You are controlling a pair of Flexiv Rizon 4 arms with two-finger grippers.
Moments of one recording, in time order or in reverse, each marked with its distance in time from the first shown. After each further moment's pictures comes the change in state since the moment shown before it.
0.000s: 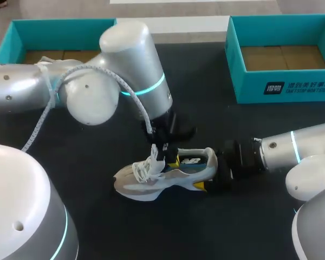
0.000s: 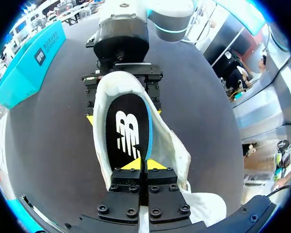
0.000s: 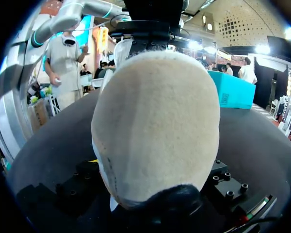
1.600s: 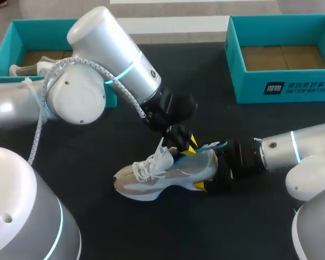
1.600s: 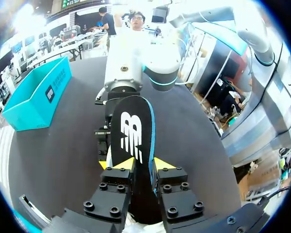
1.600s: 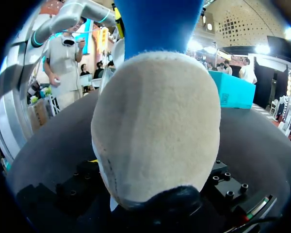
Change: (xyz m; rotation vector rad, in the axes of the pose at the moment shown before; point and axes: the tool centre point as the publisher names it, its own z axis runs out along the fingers) left arm 0.005 -0.062 -0.045 0.326 0.006 0.032; right arm 0.000 0.000 0.000 0.000 0.000 0.000
